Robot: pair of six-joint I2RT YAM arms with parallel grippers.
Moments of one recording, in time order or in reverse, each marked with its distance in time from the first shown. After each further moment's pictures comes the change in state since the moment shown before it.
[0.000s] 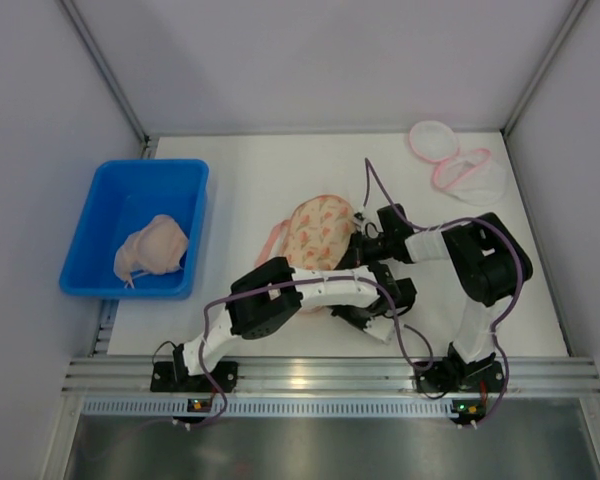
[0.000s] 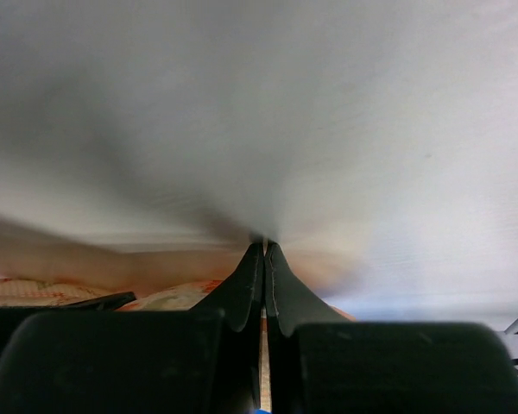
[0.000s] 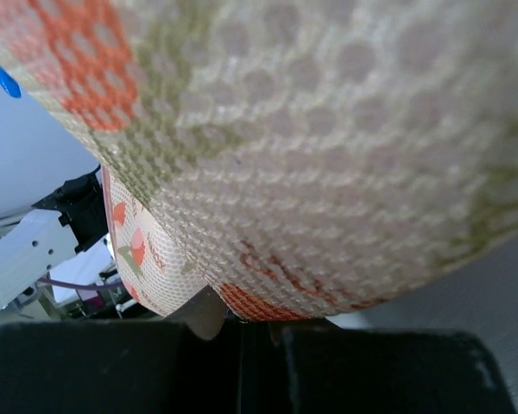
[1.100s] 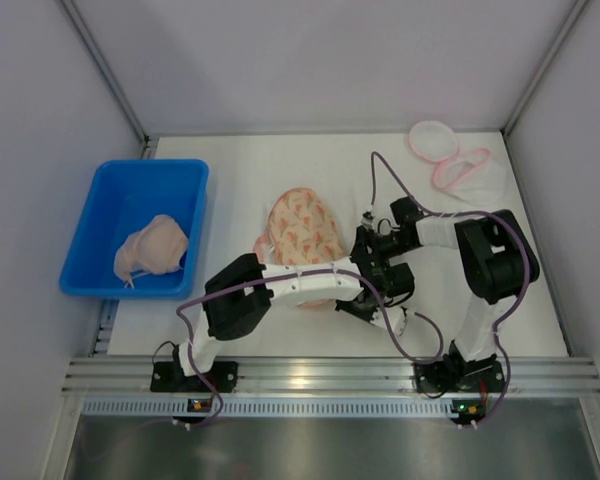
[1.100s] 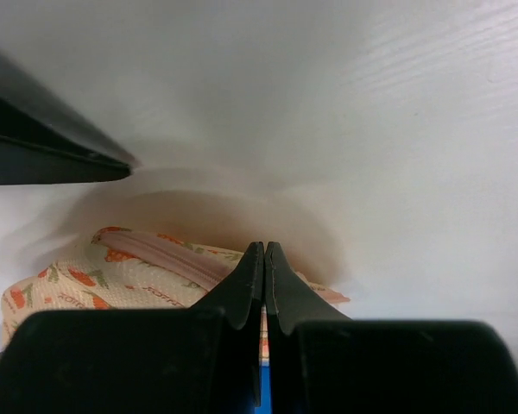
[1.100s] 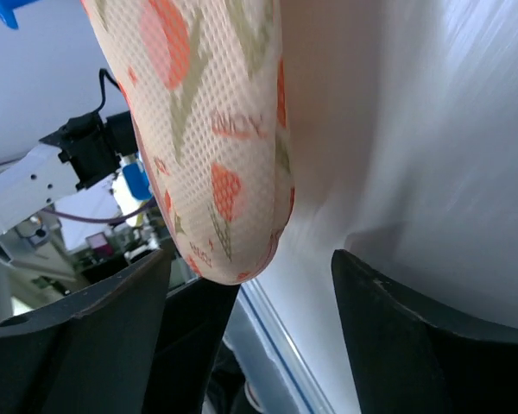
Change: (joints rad) left arm 0.003 -0.190 -0.097 0.142 0.083 0.002; right arm -0.112 -0.004 0.158 -0.505 -0.128 -0.354
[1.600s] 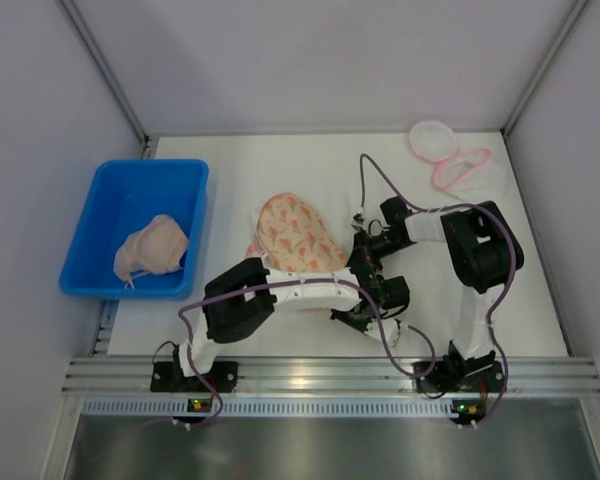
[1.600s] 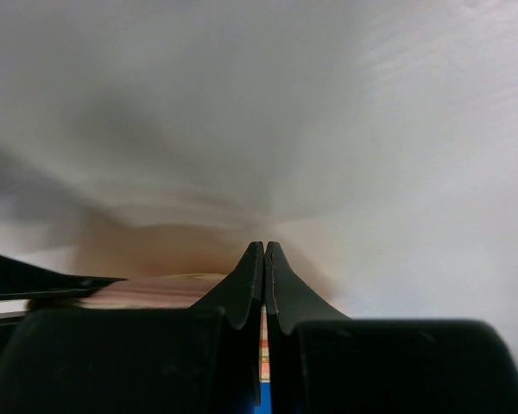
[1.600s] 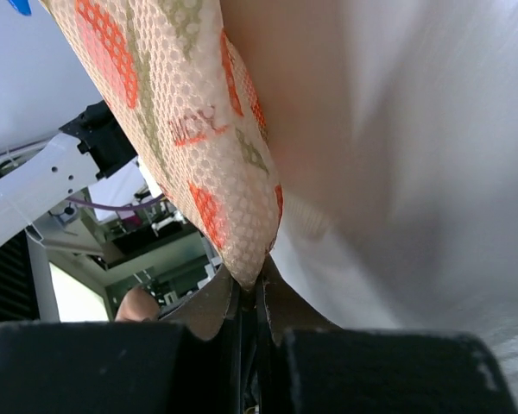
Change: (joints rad) left arm -0.018 0.005 -0.071 0.061 0.003 0.013; right arm 0.041 0.101 0.043 0.001 -0.077 0.036
